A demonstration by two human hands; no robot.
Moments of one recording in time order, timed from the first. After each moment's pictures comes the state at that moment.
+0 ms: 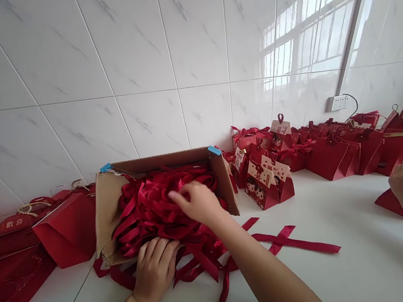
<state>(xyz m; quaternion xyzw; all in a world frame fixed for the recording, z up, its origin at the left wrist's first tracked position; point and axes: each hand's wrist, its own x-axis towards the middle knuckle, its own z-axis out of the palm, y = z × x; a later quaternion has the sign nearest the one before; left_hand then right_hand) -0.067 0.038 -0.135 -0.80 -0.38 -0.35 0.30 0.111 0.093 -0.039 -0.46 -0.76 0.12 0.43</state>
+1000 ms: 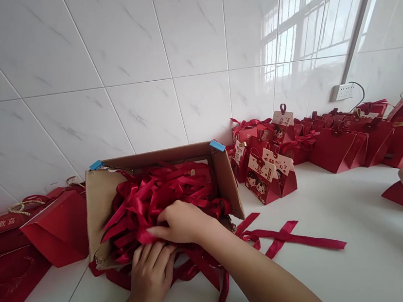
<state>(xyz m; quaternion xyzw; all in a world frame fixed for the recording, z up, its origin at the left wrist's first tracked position) -0.065 0.031 -0.134 -0.81 -0.38 -0.36 0.27 0.085 0.077 -0.040 -0.37 -0.88 0.15 0.26</state>
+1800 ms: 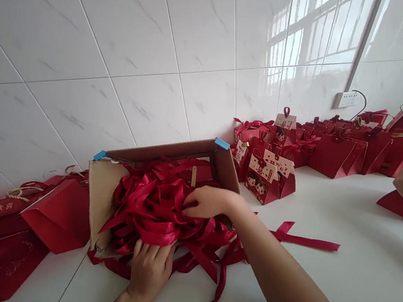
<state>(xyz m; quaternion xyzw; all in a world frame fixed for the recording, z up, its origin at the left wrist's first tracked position) -0.064 0.031 -0.136 -0.80 -0.38 -0.35 0.31 0.144 0.088 -0.020 -0.41 -0.86 0.26 0.18</state>
